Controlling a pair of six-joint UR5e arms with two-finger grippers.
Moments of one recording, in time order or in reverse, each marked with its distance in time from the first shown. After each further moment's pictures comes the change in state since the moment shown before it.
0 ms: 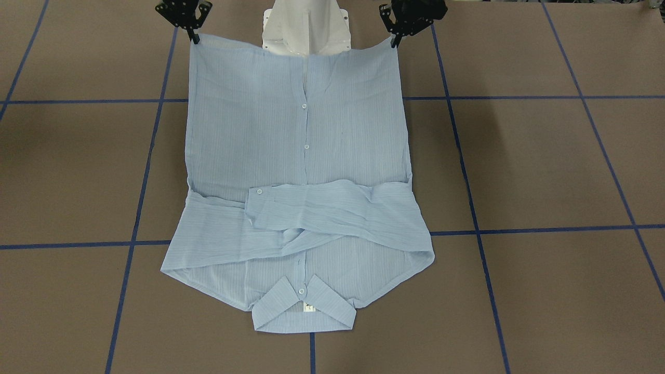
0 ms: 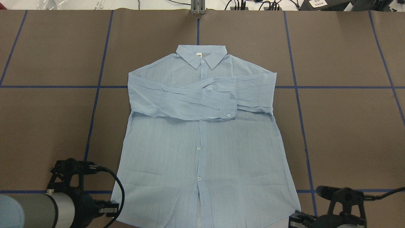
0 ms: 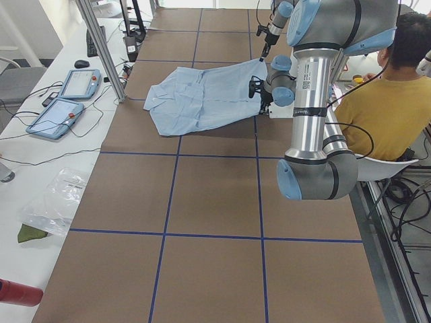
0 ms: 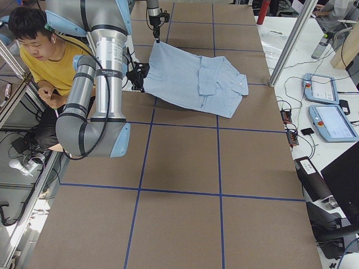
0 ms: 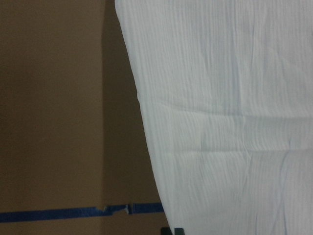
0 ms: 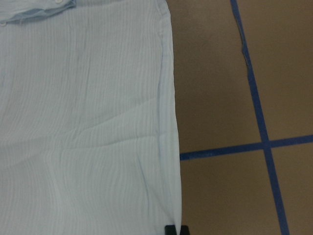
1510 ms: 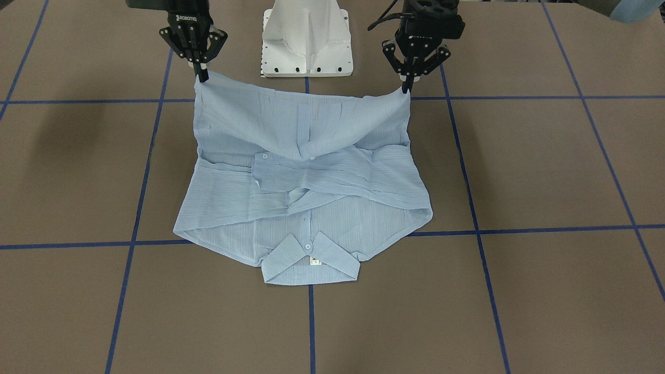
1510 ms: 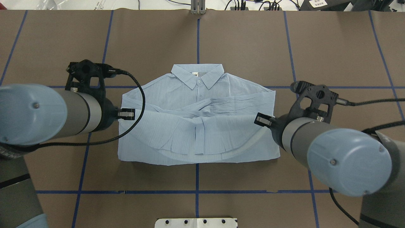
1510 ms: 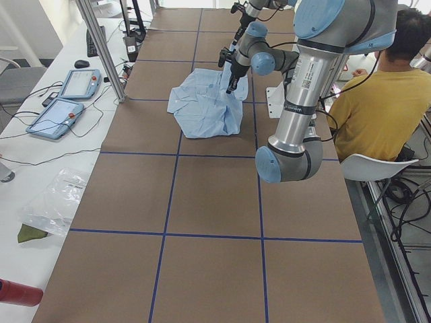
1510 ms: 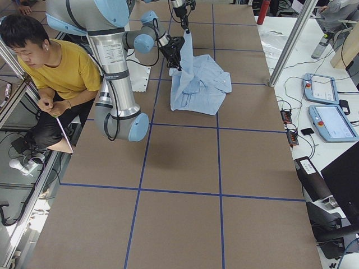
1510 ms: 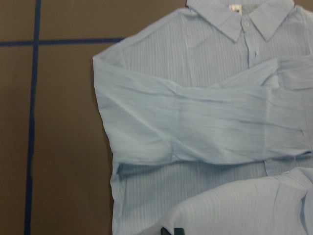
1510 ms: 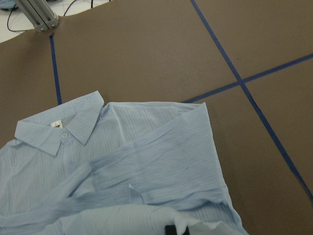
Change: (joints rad) left arm -0.415 -0.400 0.268 0.195 0.031 0.293; right arm 0.539 0.561 -0.259 -0.242 0.067 -0.186
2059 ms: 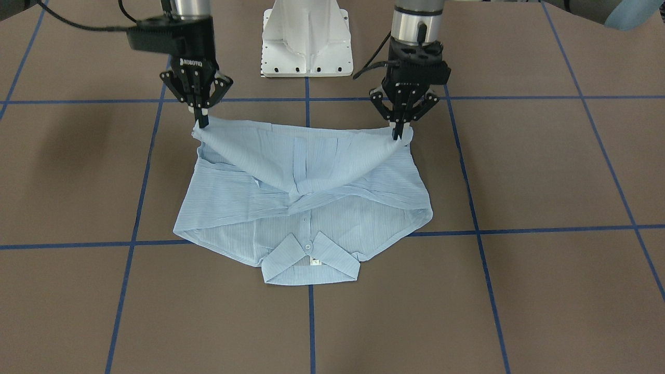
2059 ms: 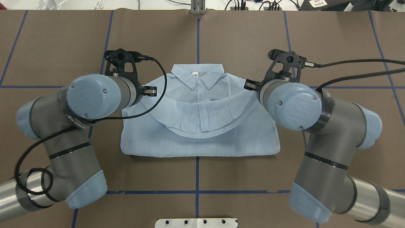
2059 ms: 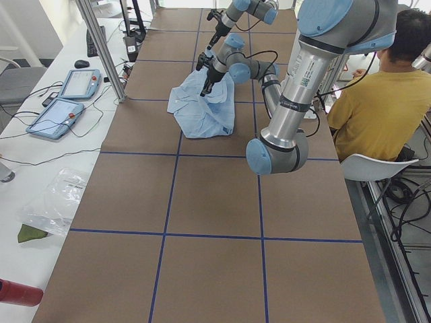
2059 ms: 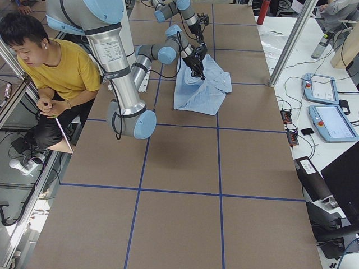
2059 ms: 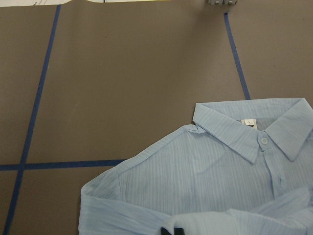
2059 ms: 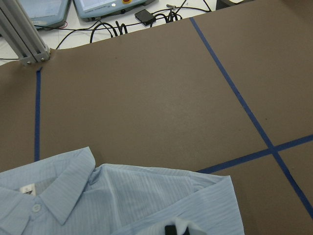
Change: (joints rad) left arm -0.032 -0.050 0.390 -0.365 0.113 0.011; right arm 0.165 0.047 -0.397 0.313 0.014 -0.163
